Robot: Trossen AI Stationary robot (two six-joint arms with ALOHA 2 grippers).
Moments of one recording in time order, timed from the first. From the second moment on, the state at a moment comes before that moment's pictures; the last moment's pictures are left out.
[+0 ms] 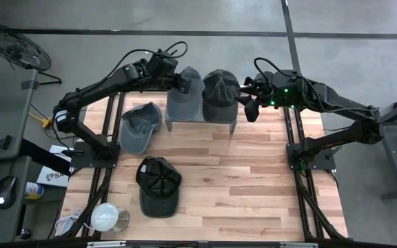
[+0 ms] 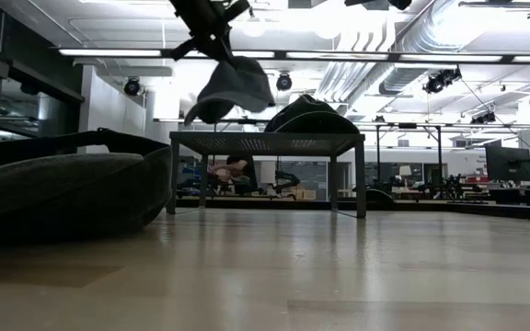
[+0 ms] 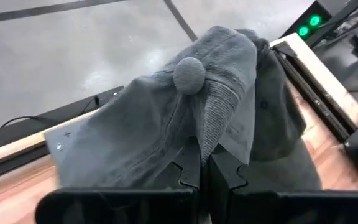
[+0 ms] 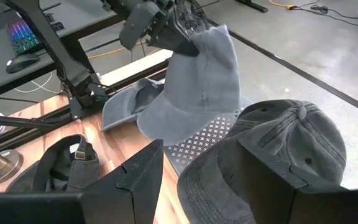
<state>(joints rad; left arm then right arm) 0.48 1.51 1.62 -0.76 -0.20 -0.56 -0.22 1.17 1.45 -0.72 0.18 0.29</state>
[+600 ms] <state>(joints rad) 0.48 1.59 1.62 -0.75 -0.23 -0.61 -0.22 1.17 1.45 -0.72 0.18 0.29</state>
